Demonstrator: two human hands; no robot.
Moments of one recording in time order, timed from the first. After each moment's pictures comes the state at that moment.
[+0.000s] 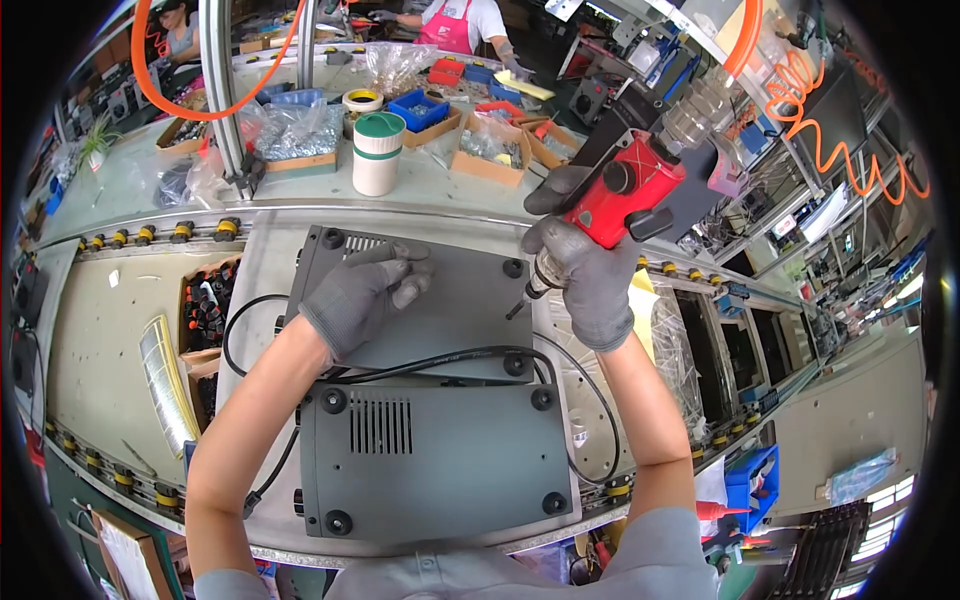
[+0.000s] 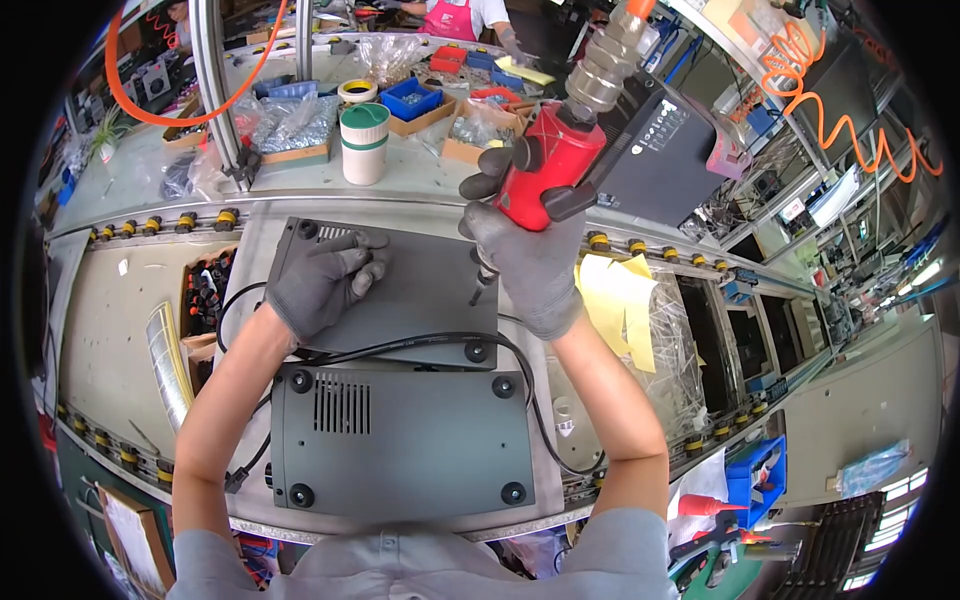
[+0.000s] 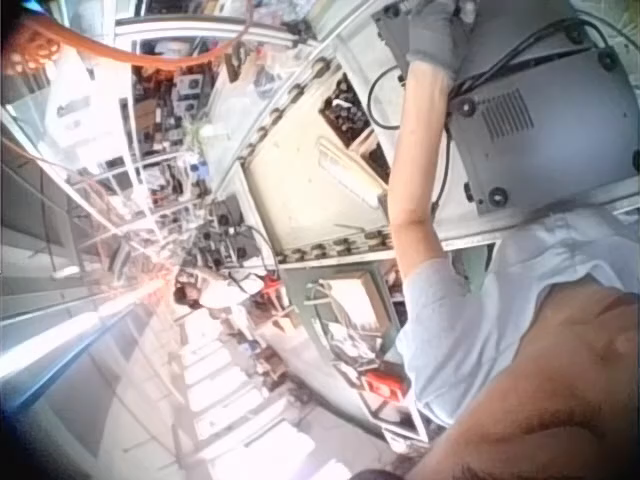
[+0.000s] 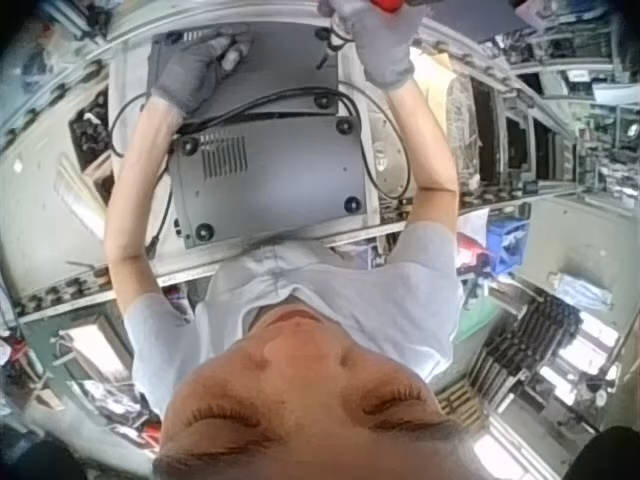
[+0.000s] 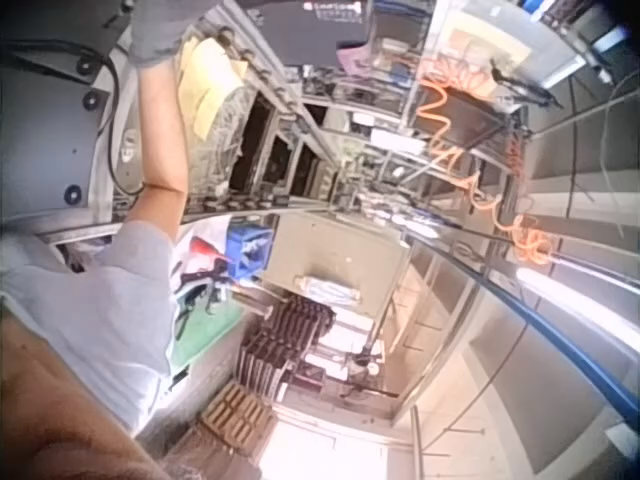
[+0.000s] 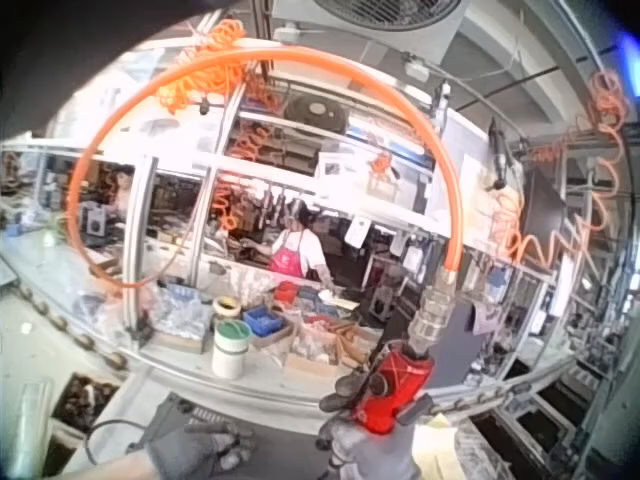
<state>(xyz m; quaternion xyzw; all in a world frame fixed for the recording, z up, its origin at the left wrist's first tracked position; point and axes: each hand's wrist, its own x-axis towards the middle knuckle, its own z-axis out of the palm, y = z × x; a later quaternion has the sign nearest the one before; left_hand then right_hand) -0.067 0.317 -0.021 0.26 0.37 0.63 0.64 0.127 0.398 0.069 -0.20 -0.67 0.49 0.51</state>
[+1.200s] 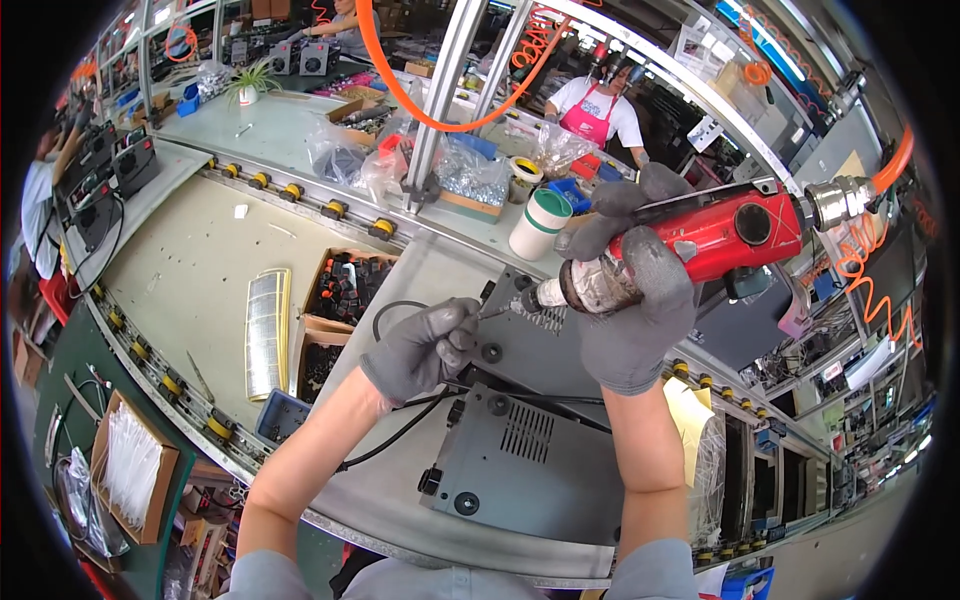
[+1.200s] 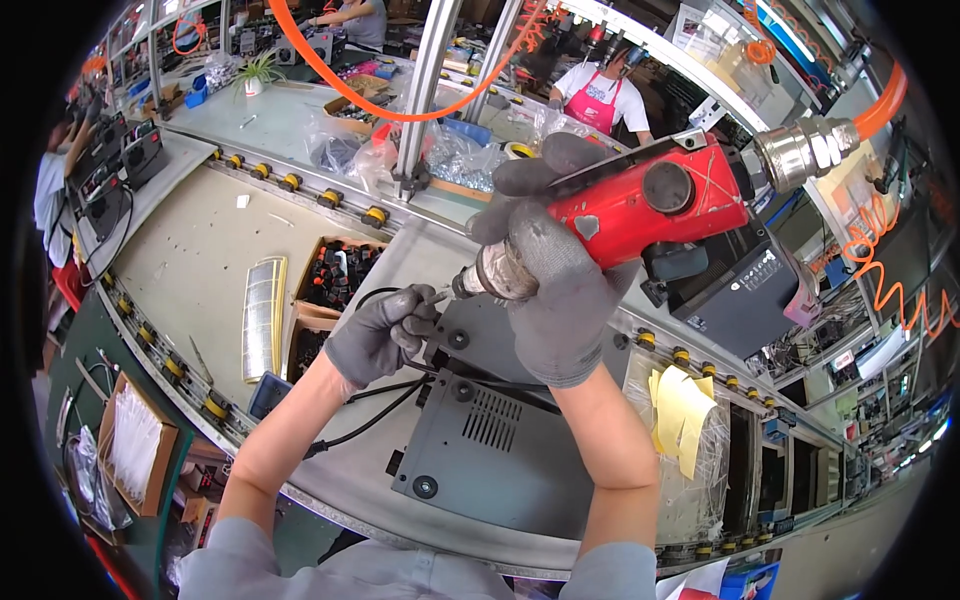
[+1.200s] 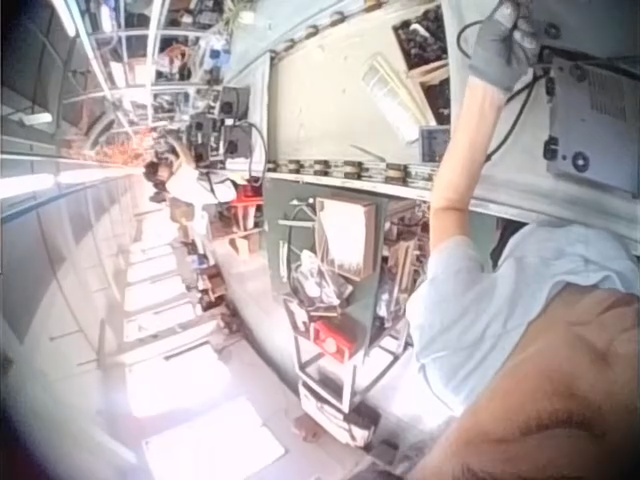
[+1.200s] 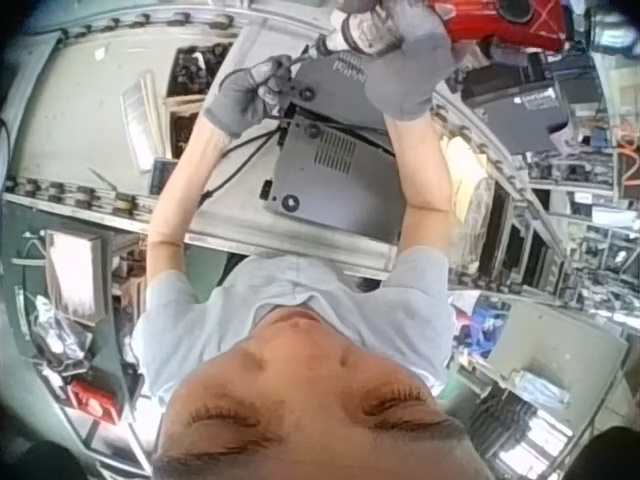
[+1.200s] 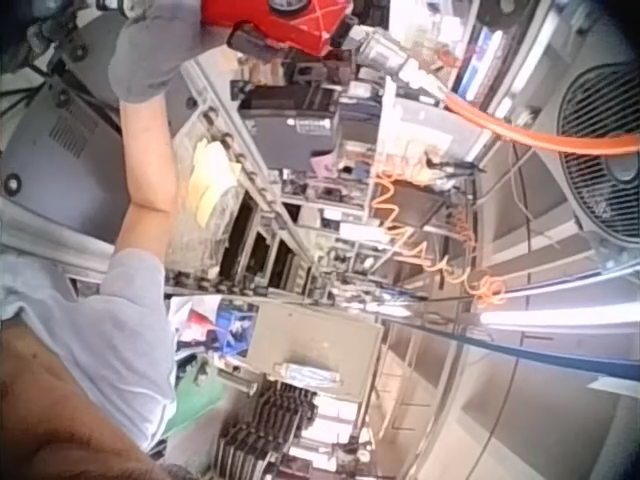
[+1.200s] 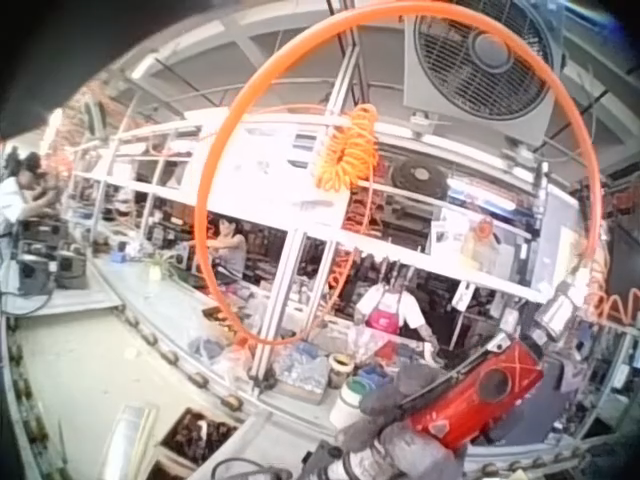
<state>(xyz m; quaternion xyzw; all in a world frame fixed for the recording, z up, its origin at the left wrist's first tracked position) -0.139 0.180 -0.042 0.16 0.13 0.74 0.64 -0.008 0.275 0.118 0.03 -0.66 0.55 0.51</state>
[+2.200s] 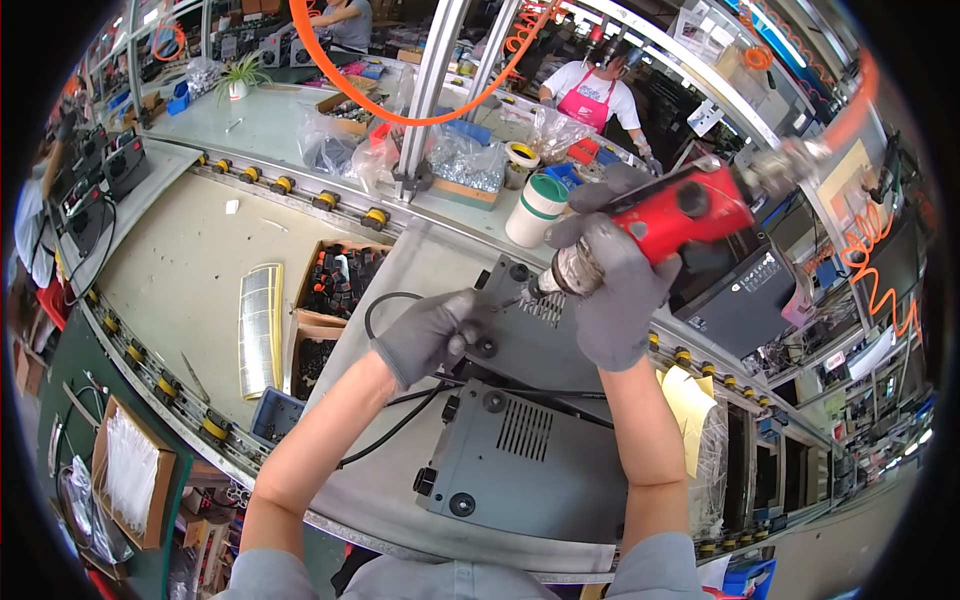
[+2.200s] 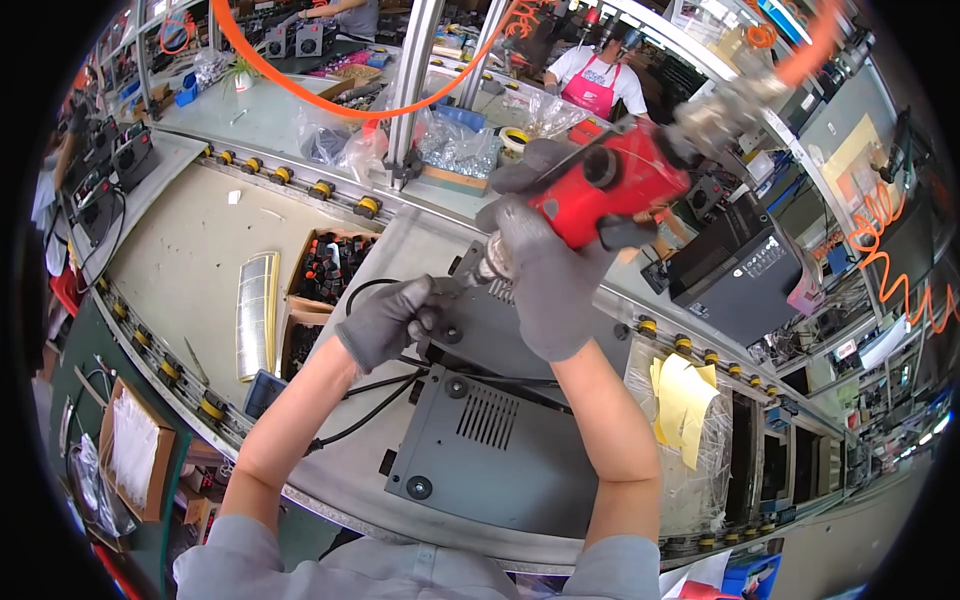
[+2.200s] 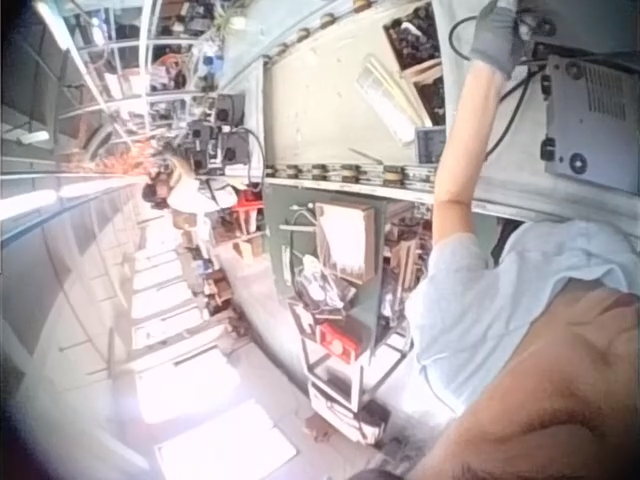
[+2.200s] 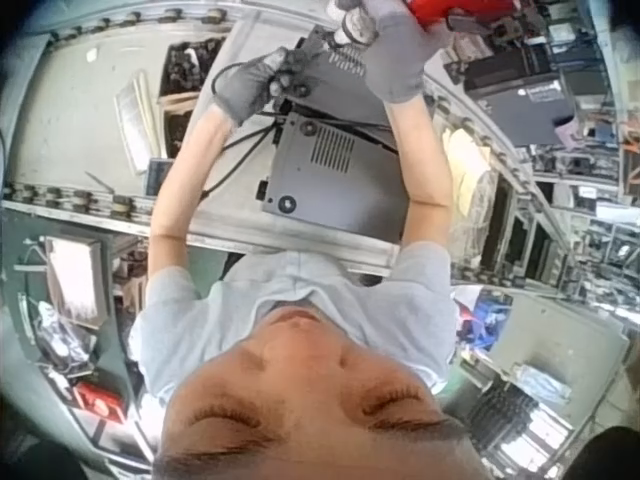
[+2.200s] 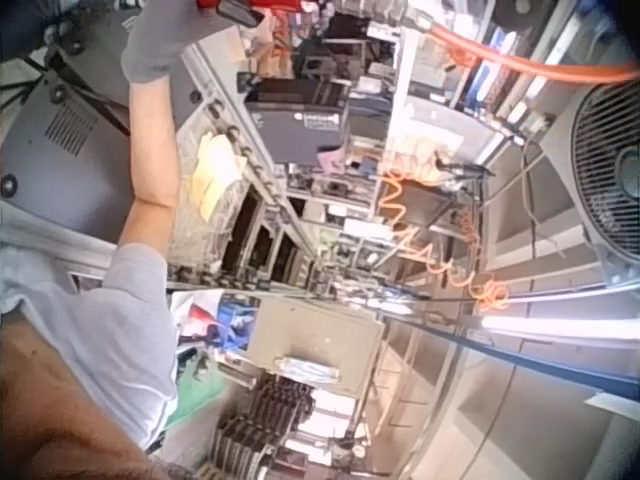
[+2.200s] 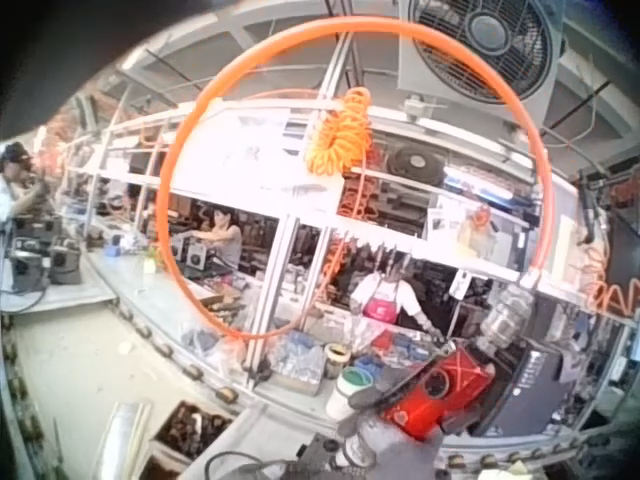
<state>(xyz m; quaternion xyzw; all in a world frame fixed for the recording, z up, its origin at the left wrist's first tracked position) -0.138 0.207 -0.051 0.22 0.38 0.70 0.57 -0.017 0.297 0.097 -0.03 -0.65 0.55 0.52</state>
